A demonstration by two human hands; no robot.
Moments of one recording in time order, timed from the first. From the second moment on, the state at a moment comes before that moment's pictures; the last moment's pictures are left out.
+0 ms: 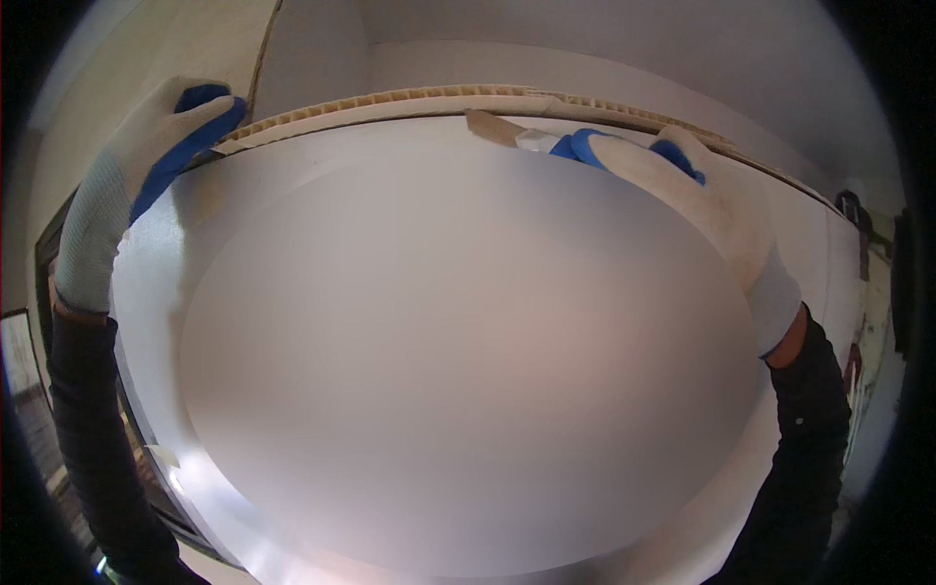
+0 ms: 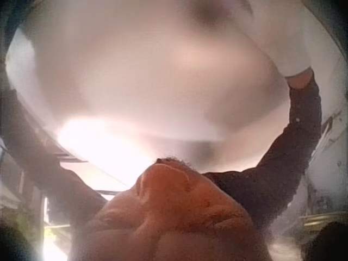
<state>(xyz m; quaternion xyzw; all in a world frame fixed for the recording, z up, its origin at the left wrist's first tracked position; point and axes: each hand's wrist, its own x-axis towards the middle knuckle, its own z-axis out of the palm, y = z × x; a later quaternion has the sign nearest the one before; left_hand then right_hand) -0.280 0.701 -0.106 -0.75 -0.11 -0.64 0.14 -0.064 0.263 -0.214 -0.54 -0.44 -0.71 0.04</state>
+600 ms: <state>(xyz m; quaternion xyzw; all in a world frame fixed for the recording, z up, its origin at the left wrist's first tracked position) -0.256 0.623 -0.100 -0.74 -0.15 -0.66 -0.02 -0.005 0.180 -0.213 -0.53 -0.45 -0.72 0.07</state>
